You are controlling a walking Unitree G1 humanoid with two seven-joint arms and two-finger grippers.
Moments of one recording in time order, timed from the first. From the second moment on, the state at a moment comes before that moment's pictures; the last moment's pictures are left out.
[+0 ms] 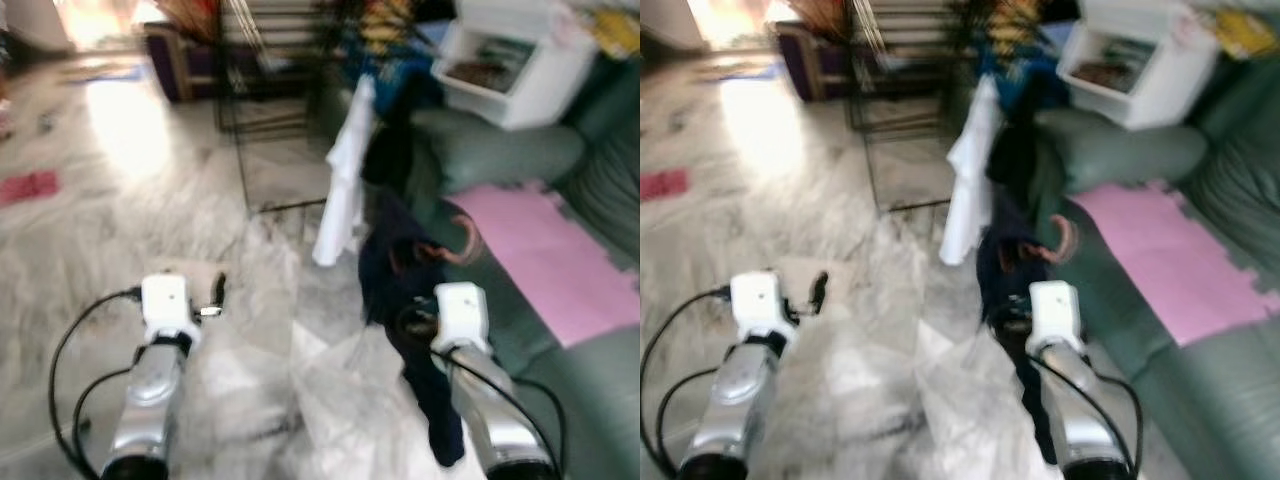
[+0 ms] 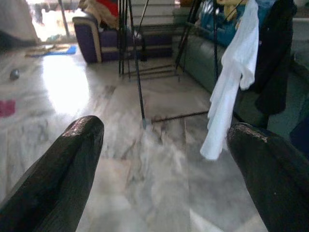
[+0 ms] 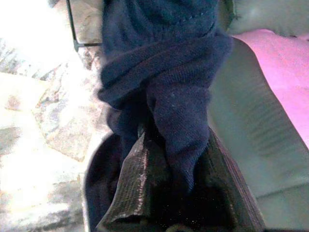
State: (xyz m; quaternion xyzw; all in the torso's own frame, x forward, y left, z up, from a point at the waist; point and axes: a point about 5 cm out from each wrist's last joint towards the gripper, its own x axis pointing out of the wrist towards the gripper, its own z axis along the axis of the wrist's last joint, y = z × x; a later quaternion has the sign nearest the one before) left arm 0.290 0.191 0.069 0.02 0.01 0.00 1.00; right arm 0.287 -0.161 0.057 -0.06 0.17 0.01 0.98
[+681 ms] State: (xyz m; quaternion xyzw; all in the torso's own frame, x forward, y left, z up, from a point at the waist) left arm 0.296 0.180 0.071 0.01 0.01 0.00 1.00; right arm 0.294 -0.149 0.066 -0.06 0.16 0.05 0.98
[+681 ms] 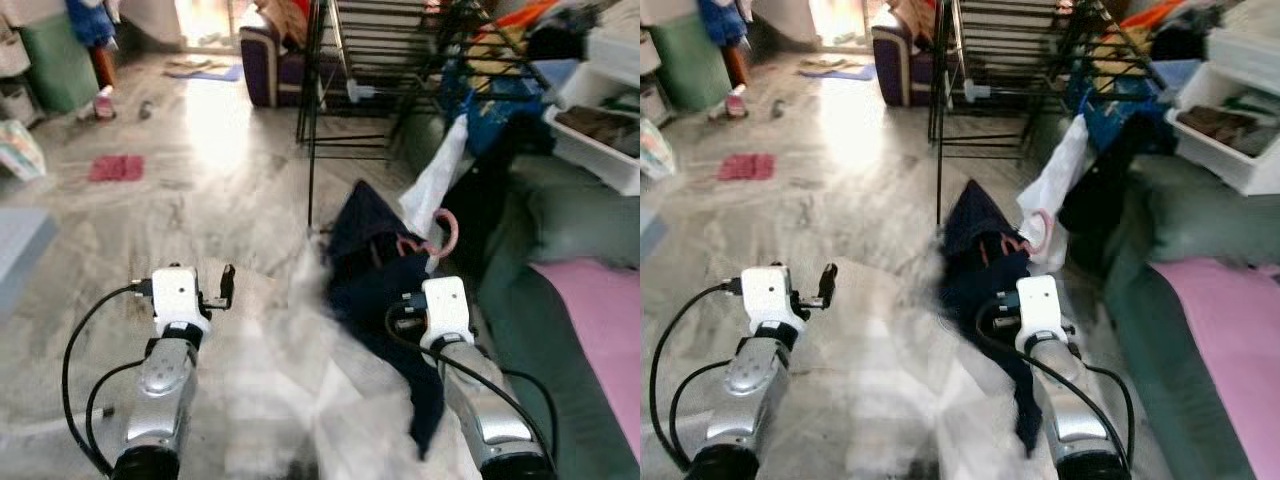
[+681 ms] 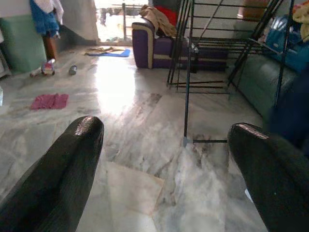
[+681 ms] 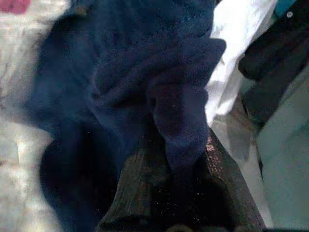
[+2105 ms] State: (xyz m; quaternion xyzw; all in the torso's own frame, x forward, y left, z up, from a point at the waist) left arm 0.213 0.237 0.061 0.14 0.07 0.08 0.98; right arm 0.260 -0.171 0.051 -0.04 0.18 0.06 0.98
